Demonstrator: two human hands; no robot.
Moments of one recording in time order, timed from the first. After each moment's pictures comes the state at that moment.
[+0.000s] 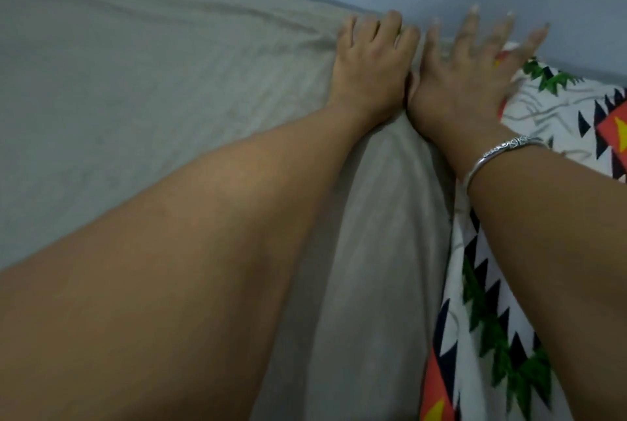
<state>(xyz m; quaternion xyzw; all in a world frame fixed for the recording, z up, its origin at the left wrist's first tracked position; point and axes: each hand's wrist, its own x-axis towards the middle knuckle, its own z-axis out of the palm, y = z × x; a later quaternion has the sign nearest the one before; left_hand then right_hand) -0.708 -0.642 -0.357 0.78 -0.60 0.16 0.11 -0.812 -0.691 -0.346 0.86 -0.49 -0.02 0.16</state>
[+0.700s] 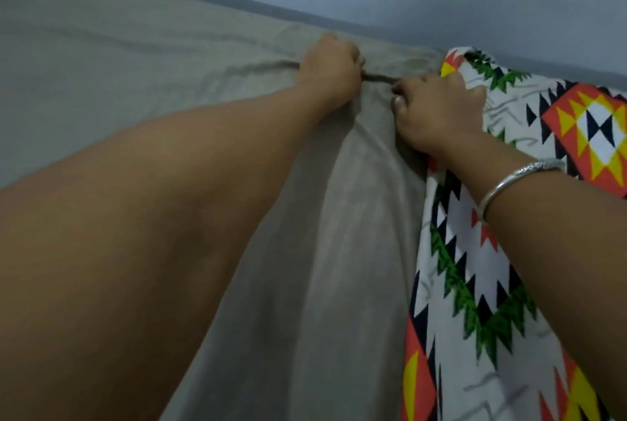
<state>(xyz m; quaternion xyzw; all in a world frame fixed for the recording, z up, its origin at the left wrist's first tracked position) -0.683 -0.640 -0.323 0.82 -0.55 -0.06 0.15 -0.839 -0.663 -0.319 0.88 -0.48 0.00 -0.01</state>
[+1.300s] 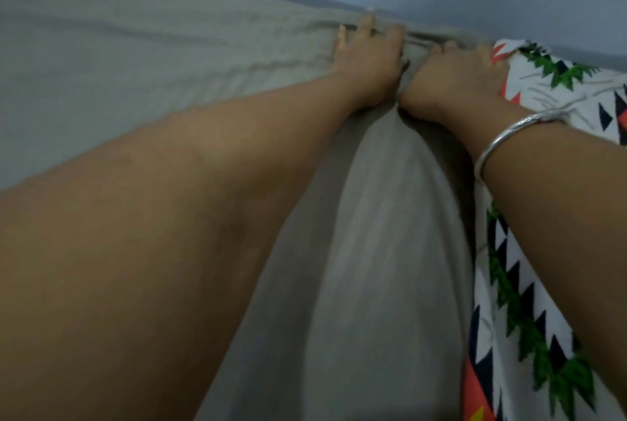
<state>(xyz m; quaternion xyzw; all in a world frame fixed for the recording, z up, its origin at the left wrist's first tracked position) -0.672 -0.659 -0.338 0.79 -0.60 -0.06 0.09 -0.779 -0.695 -0.335 0.83 -0.55 -0.09 0.01</state>
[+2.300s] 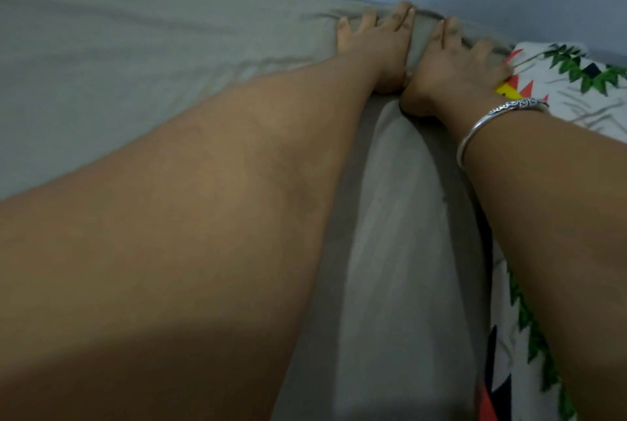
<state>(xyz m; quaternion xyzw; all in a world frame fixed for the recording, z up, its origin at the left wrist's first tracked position) -0.654 -0.674 -0.342 0.78 -0.61 -0.09 -0.03 -0.757 -0.699 -0.344 0.82 -0.55 -0.10 -0.06</state>
